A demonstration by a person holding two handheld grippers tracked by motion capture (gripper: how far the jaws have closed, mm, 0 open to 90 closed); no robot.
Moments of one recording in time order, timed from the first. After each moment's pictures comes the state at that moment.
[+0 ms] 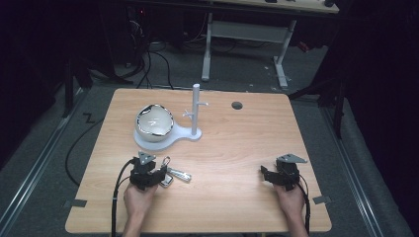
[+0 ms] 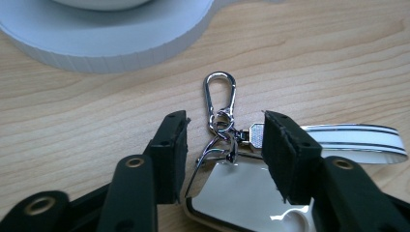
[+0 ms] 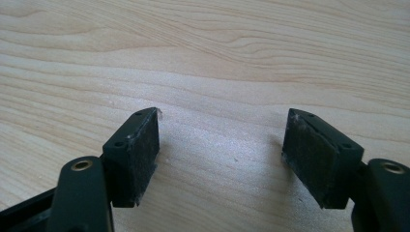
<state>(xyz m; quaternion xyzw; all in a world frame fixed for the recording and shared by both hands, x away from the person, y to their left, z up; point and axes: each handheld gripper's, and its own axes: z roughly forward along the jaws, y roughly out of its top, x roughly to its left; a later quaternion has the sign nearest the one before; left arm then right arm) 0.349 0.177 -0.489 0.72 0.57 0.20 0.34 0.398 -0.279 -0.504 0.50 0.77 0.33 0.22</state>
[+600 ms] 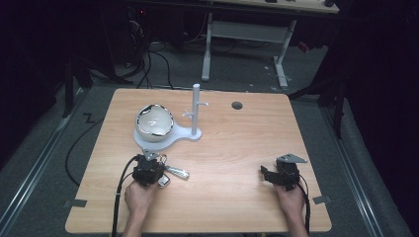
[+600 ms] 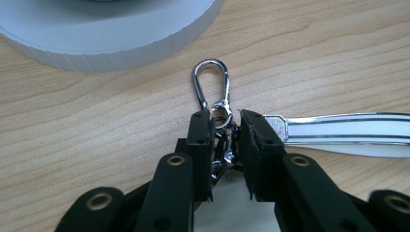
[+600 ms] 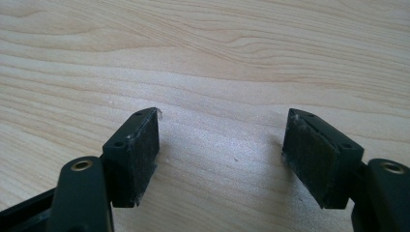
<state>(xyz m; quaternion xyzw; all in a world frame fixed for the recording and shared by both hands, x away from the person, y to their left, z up) 0.362 0.173 -0.494 0.74 0.56 0.20 0.30 0.398 -0.279 -0.504 0.50 0.77 0.33 0.22</state>
